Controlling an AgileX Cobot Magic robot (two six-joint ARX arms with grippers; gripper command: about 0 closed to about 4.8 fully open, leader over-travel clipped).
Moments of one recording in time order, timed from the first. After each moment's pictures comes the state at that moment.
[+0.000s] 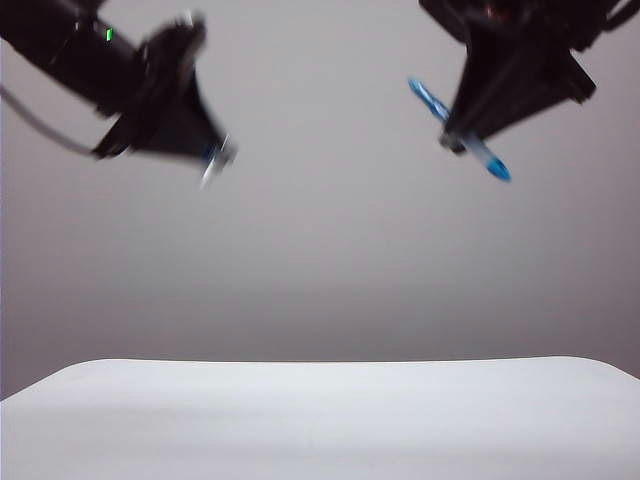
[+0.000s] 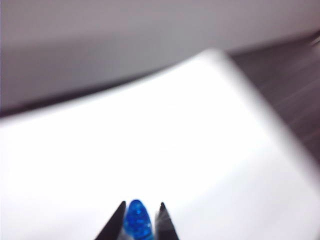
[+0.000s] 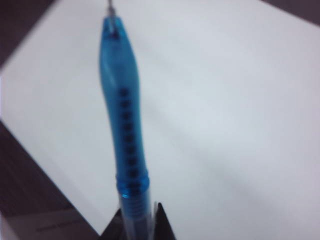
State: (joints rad) left arm -0.27 1.52 1.13 -0.29 0.48 -0.04; right arm 0.43 1.32 1.13 -0.73 -0.37 -0.07
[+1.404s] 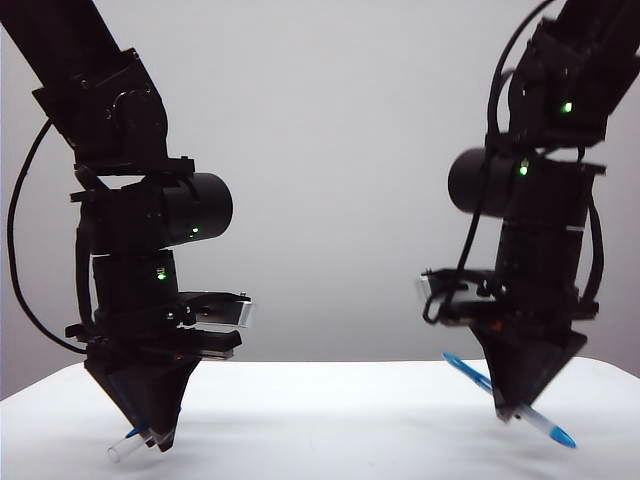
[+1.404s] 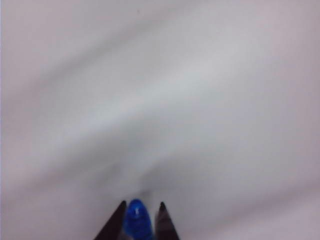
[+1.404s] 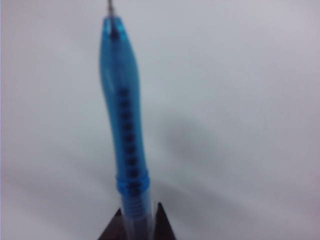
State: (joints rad) left arm -0.46 1.97 1.13 -0.56 0.03 0.05; right arm 0.39 1.91 1.13 -0.59 -0.08 -0.10
